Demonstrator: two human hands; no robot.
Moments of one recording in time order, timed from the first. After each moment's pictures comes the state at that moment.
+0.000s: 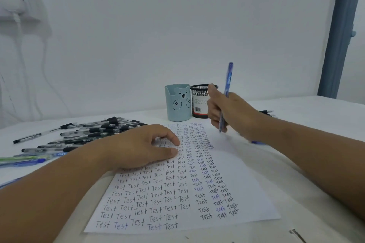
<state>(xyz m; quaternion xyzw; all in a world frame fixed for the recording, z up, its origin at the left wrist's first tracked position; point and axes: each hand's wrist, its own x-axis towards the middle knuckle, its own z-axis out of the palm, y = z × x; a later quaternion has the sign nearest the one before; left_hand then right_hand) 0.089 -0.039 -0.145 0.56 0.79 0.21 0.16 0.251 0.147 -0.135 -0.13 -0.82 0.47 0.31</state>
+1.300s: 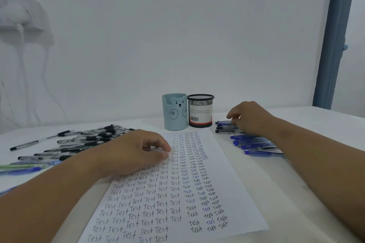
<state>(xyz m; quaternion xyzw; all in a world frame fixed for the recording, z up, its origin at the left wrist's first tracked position) 0.084 -0.041 -0.144 0.54 0.77 0.28 0.17 0.270 0.258 -0.139 -0.34 -0.91 0.05 0.23</state>
